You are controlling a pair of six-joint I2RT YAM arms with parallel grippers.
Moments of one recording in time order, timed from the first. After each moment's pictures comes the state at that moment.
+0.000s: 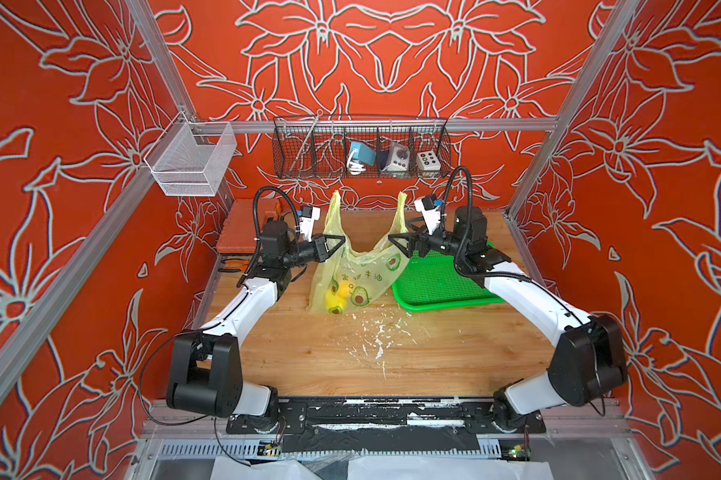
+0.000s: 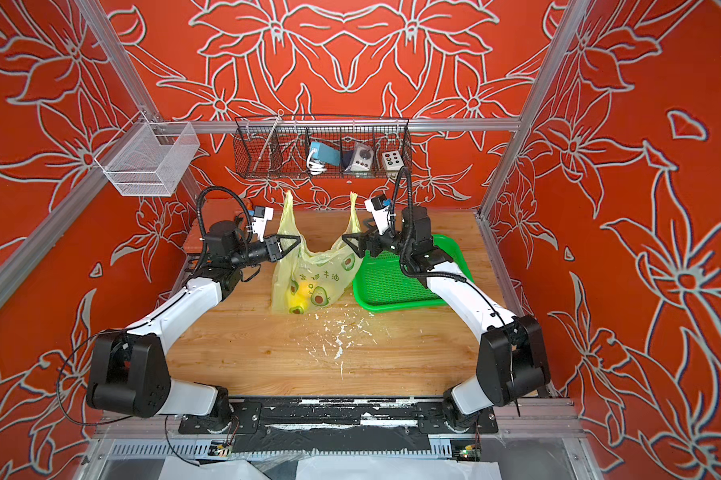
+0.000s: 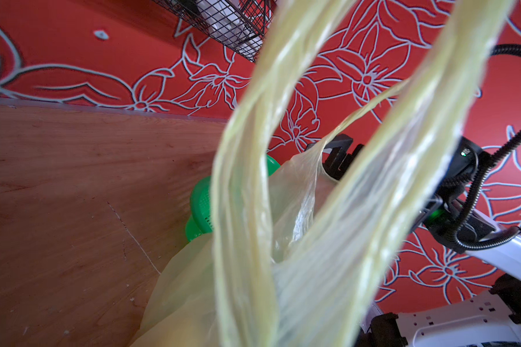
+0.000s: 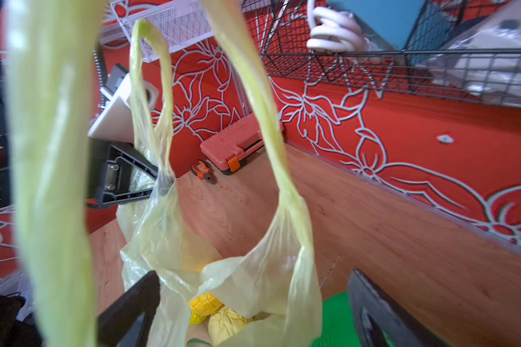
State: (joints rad) left arm -0.09 1.41 0.95 0.27 0.90 -0.56; right arm 0.38 1.49 1.17 0.08 -0.63 0.09
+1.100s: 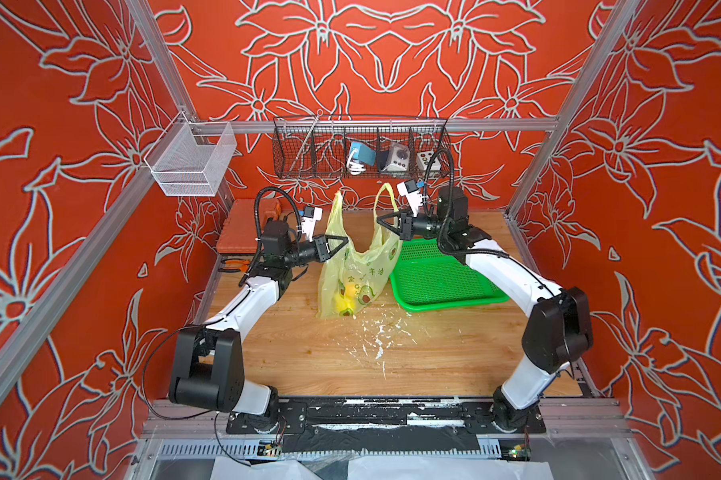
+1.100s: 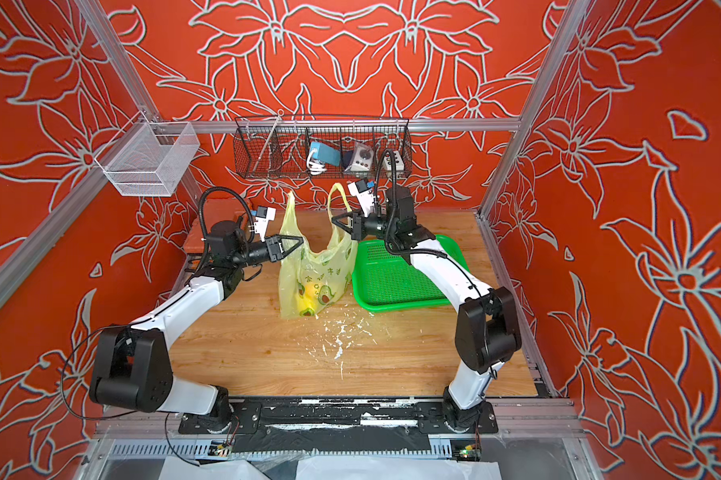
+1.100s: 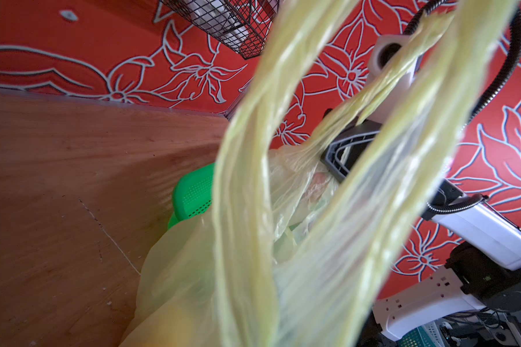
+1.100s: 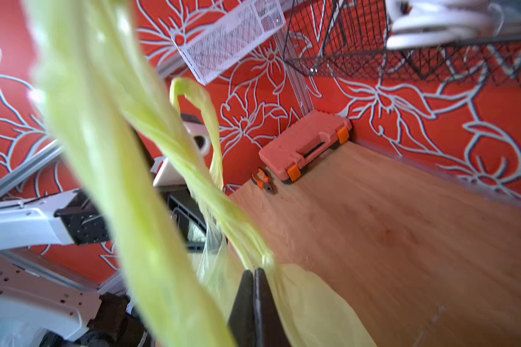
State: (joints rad) left arm -0.09 1.44 0.95 0.32 0.96 -0.61; right arm 0.43 1.68 1.47 -0.05 -0.83 0.26
